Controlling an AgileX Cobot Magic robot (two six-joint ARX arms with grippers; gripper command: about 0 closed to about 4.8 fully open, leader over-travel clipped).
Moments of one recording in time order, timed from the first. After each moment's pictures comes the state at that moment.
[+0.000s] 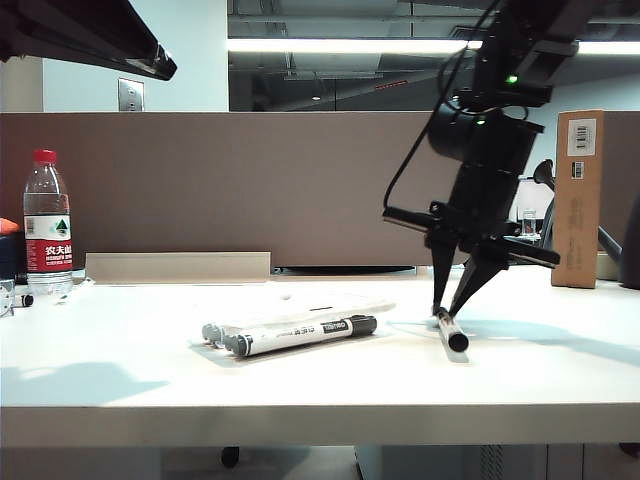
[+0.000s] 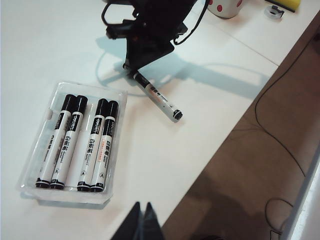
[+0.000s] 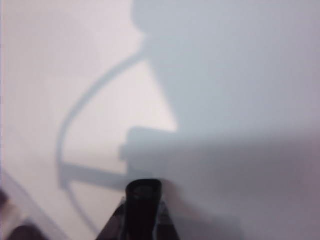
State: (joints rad) left arm -0.46 0.90 0.76 -0.40 0.47 0.09; right arm 0.33 2.04 1.57 -0.73 -0.18 0.53
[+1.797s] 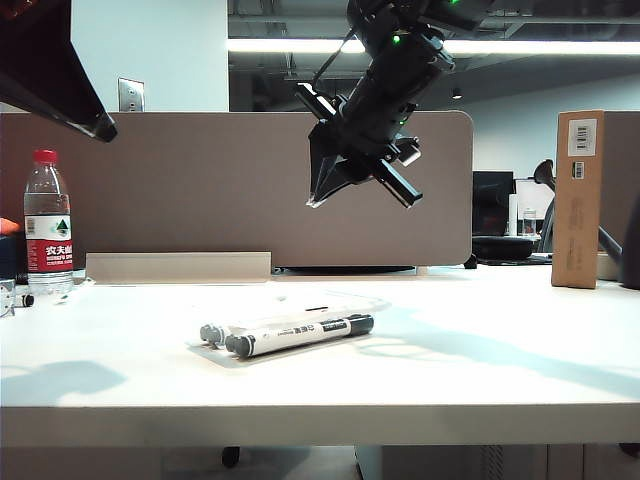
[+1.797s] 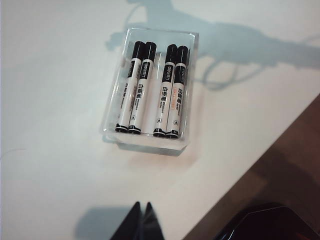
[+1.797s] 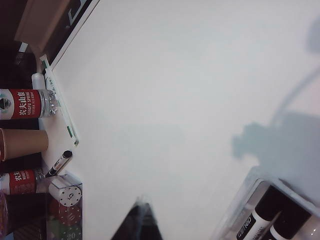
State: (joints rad) left arm -0.46 0.90 0.76 -0.54 0.20 0.21; right arm 0.55 1.92 1.57 -0.28 -0.12 1.13
